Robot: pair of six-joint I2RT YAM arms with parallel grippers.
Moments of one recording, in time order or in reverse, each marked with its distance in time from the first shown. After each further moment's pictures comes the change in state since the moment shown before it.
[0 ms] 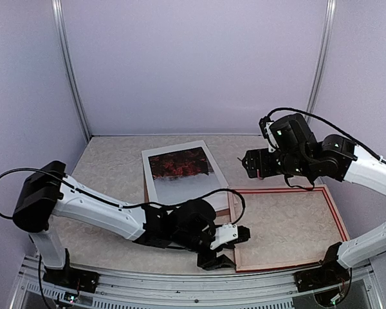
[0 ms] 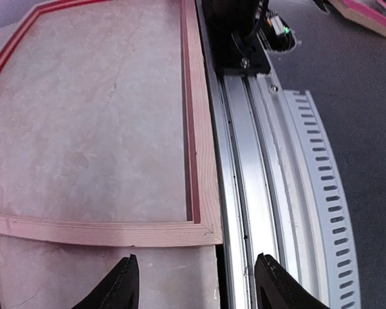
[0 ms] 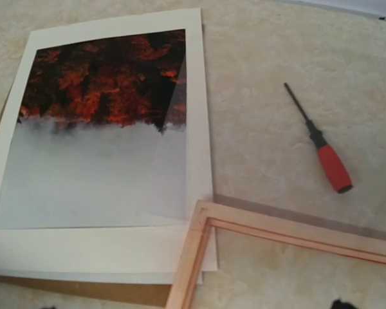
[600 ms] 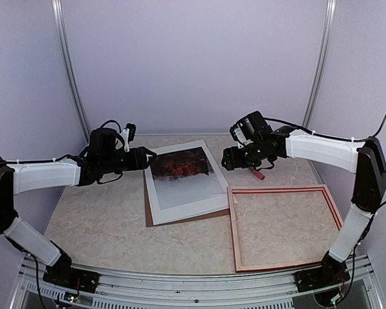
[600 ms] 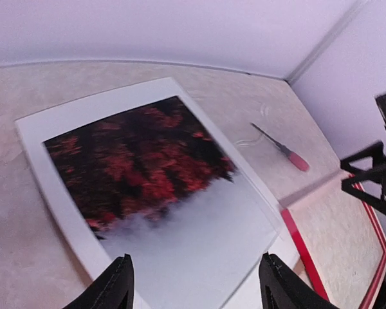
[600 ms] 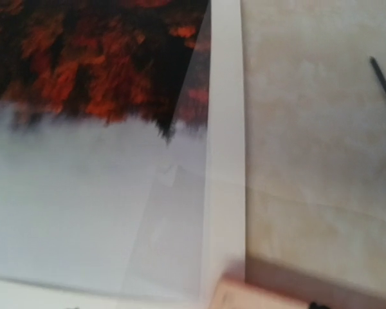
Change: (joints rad) left arm 0.800 -0.406 -0.230 0.075 -0.092 -0.549; right arm -0.259 0.501 0.175 0.189 -0.367 -0.138
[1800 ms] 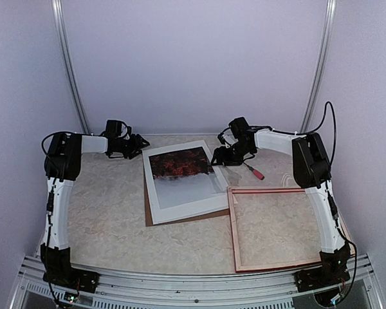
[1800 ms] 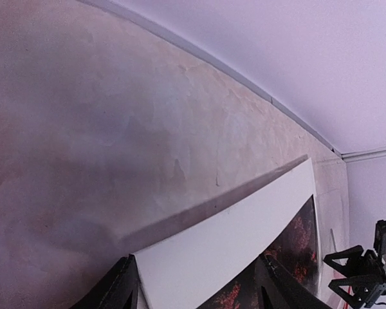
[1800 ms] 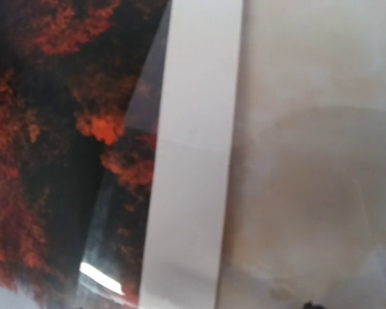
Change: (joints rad) left arm 0.401 0.982 0.934 -0.185 0.316 -0.240; right arm -0.214 0.731 0.653 -0.064 -0.389 -0.119
